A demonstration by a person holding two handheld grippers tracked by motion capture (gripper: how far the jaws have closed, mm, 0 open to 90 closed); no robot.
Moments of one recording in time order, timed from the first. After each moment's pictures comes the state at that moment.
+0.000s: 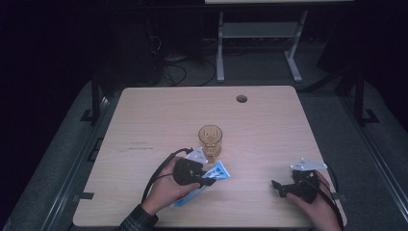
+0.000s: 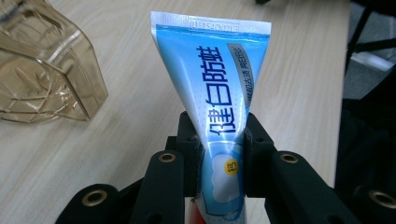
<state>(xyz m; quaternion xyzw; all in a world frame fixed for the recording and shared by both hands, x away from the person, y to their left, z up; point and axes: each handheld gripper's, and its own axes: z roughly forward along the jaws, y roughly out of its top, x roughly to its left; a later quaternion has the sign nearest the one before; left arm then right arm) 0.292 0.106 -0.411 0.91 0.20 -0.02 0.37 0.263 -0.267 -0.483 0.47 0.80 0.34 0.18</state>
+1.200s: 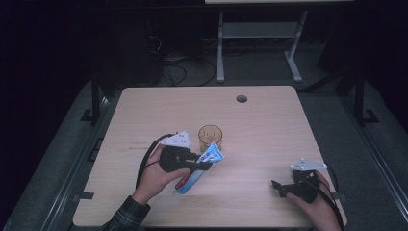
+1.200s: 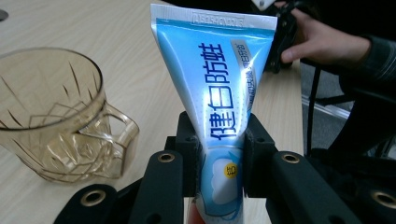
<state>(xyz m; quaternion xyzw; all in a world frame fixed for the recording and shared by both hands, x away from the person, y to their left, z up) 0.309 0.135 -0.370 0.85 0.18 -0.02 0.49 0.262 -0.267 -0.483 0.47 0.80 0.34 0.18</state>
